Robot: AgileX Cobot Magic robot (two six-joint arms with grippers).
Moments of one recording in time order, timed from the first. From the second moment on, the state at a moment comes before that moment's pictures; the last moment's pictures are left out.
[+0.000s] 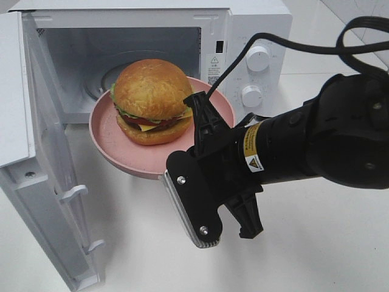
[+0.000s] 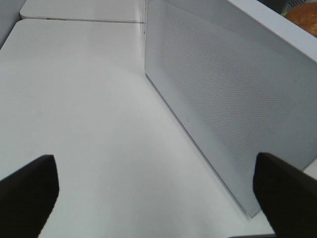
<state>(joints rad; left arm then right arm) -0.04 0.00 -0.52 -0.10 1.08 0.03 0.86 1.57 -0.73 -0.40 -0.02 -0.97</state>
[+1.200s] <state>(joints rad) -0.04 0.00 -0.52 -0.10 1.08 0.03 0.87 1.08 -0.54 -0.40 0.38 -0.83</state>
